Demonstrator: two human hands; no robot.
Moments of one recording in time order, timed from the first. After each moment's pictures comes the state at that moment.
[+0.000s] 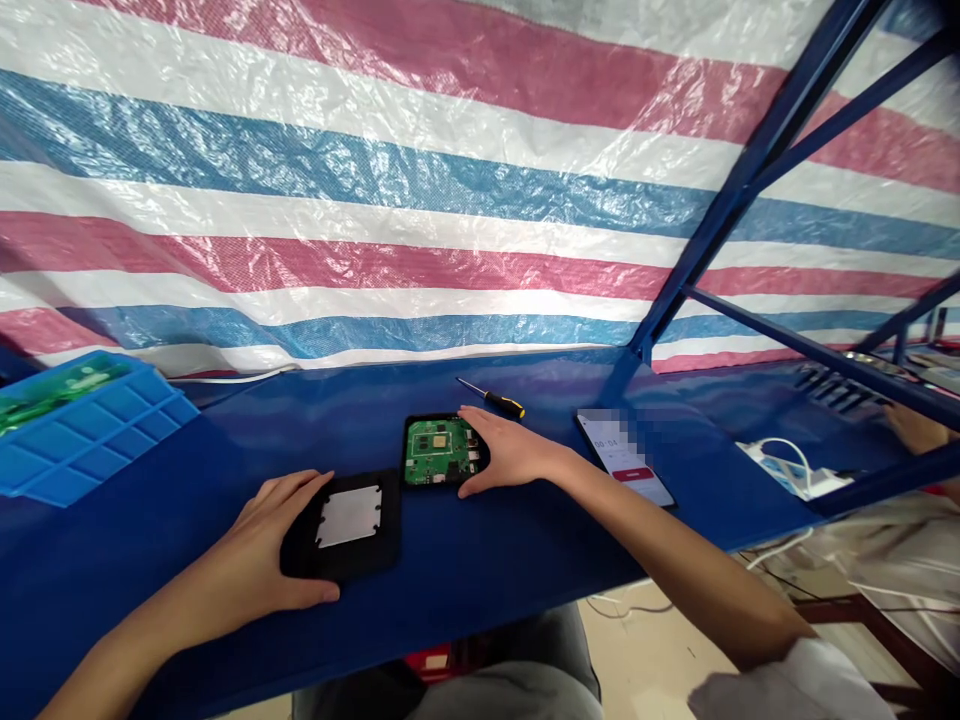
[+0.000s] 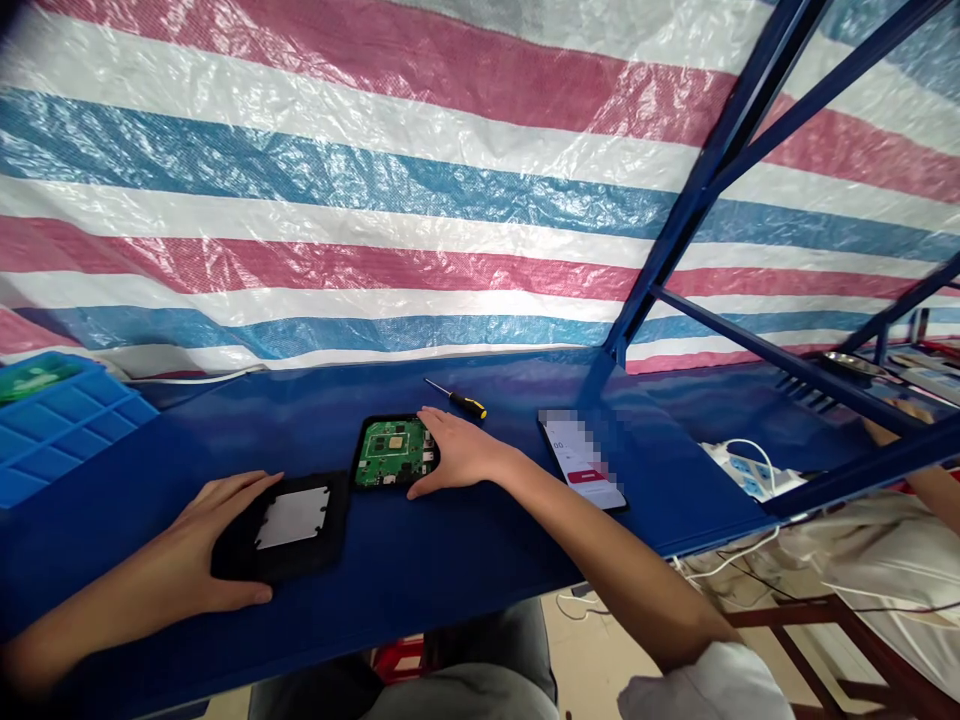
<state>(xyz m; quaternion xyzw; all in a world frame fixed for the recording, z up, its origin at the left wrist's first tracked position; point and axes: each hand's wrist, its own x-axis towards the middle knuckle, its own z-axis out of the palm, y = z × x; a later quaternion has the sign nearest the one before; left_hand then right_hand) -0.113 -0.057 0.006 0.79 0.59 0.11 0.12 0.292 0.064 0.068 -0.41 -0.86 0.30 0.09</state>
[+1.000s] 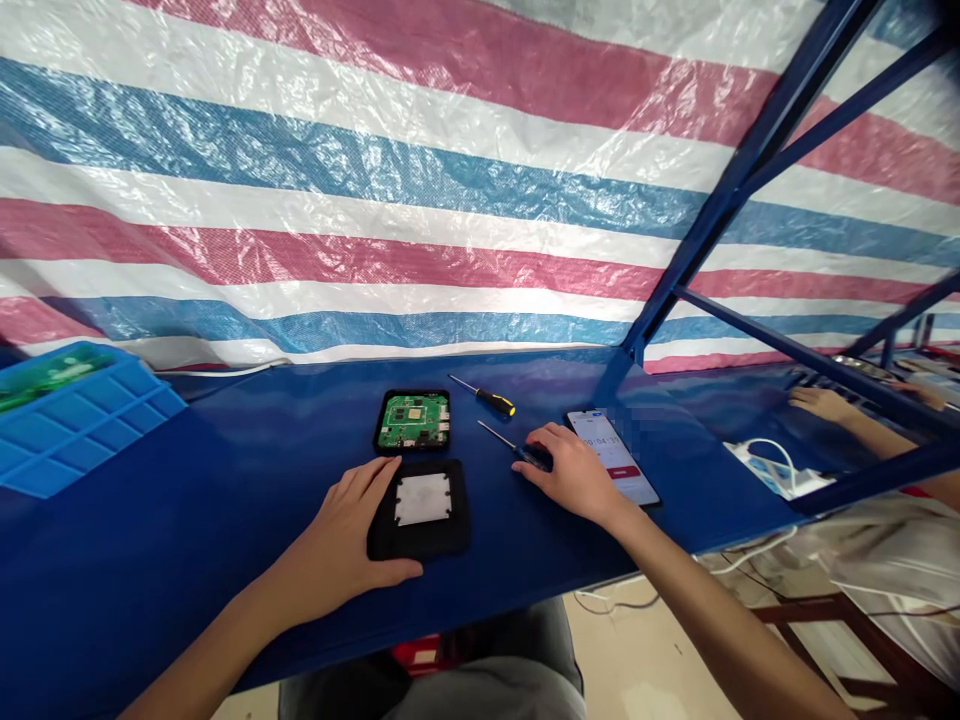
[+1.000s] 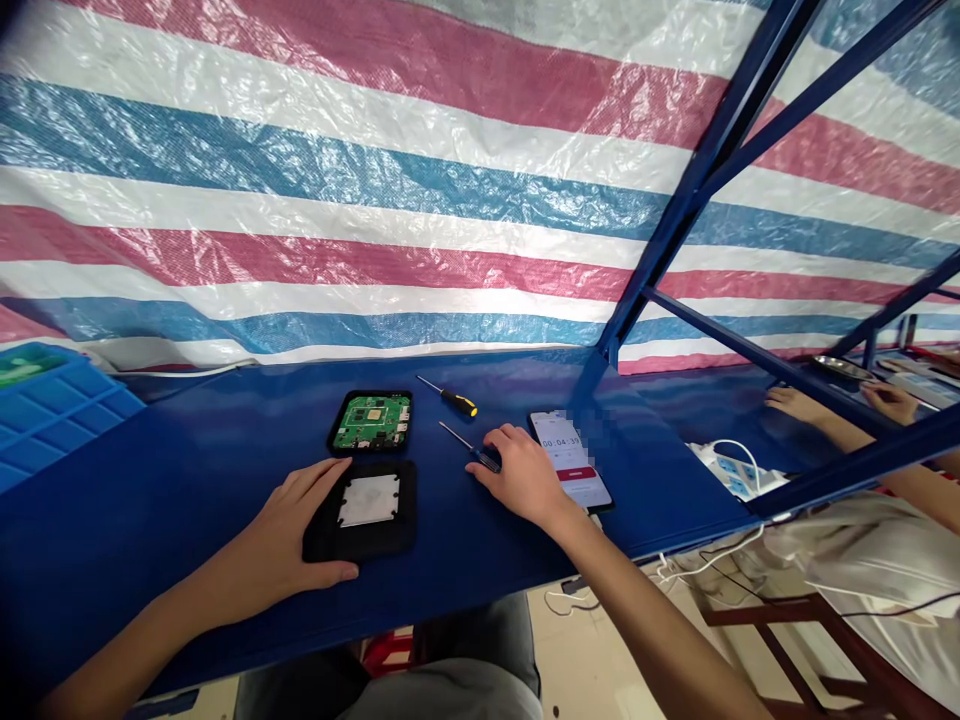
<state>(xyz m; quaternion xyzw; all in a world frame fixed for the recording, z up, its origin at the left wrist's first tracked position) 0.000 -0.054 0.011 0.79 0.56 0.14 0.18 0.365 0.010 0.050 -0.57 -0.79 0.10 0.19</state>
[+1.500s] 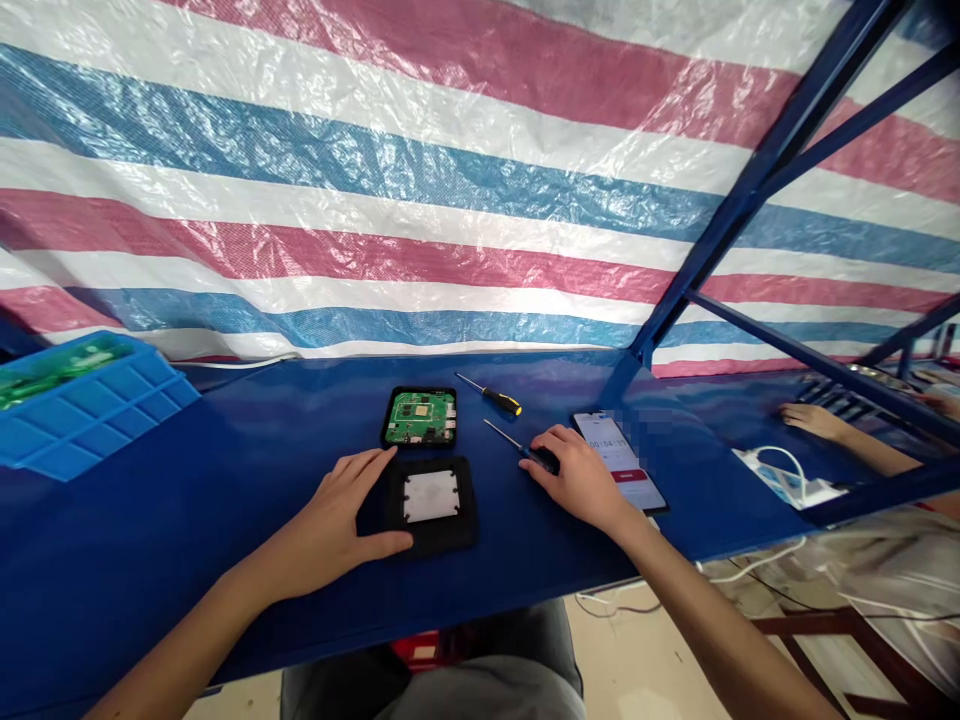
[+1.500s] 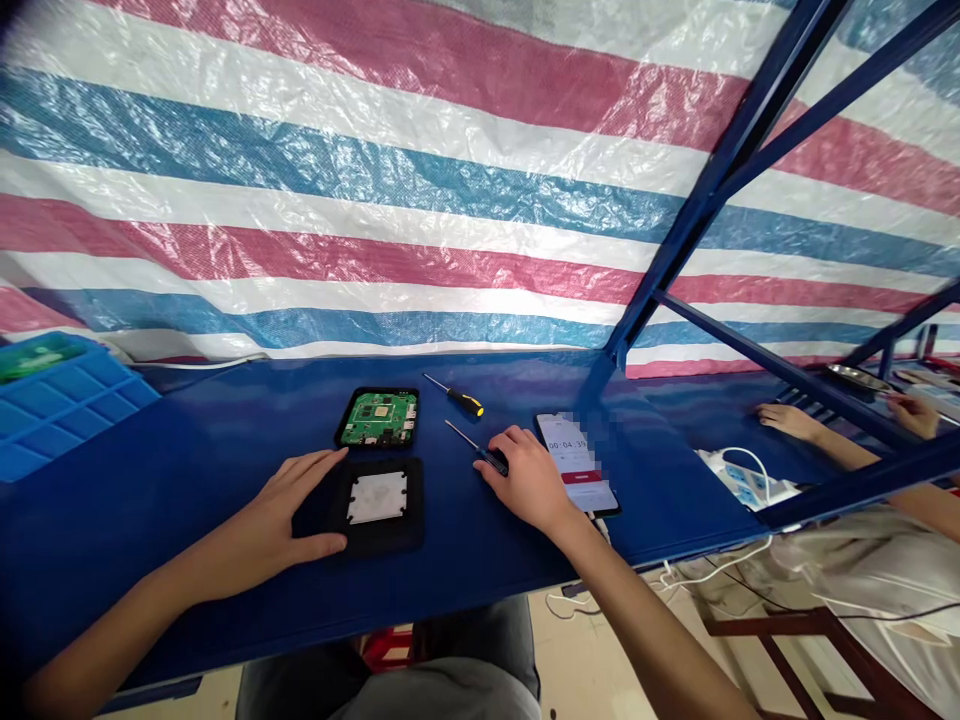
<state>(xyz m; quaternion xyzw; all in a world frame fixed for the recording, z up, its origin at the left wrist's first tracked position) -0.010 -0.051 0.035 0.76 0.59 0.11 0.27 0.366 0.007 0.043 -0.55 -0.80 0.07 0.22</state>
